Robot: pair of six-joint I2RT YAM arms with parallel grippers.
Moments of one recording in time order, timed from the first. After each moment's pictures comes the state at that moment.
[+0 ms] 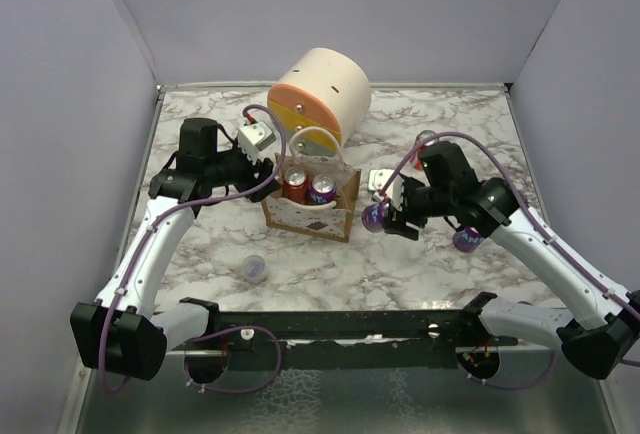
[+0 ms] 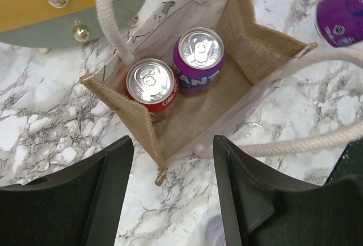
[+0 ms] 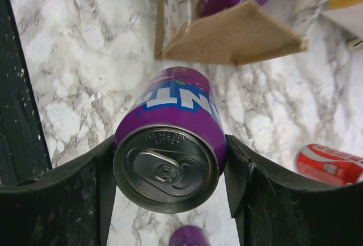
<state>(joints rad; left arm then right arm) -0.20 1.15 1.06 -0.56 0.65 0.33 0.65 1.09 1.09 -0.86 -0.37 -0.72</state>
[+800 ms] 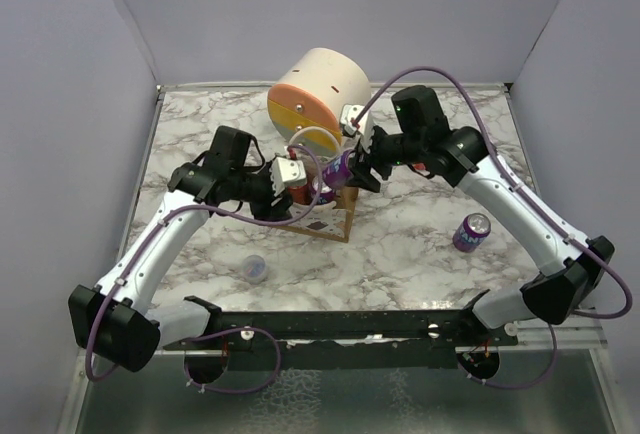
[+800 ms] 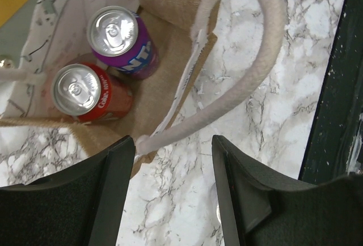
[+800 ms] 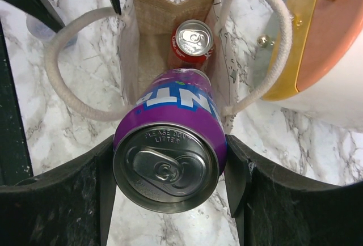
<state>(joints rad) -0.38 1.19 1.14 -0.87 0.68 0.73 0.65 1.43 1.54 -0.75 -0.46 -0.53</state>
